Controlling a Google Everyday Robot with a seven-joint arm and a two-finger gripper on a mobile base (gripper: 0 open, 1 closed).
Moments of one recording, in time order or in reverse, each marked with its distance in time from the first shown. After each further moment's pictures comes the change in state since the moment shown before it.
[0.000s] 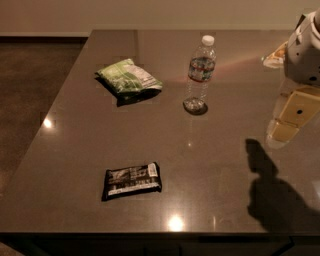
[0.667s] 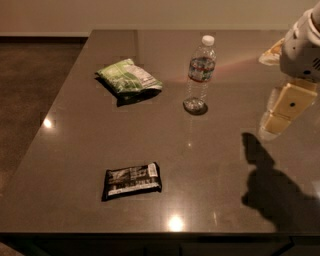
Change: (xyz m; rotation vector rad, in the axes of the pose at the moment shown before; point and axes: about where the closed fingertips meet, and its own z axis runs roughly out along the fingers) arm -0.007 -0.014 0.007 -0.010 -0.058 0.015
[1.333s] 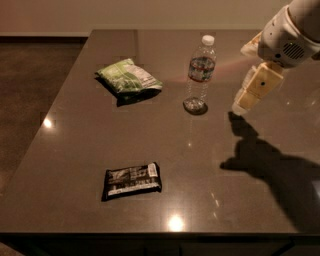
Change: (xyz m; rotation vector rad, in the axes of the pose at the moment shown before) arm -0.031 -0.058 0.033 -0.024 -0.180 0.073
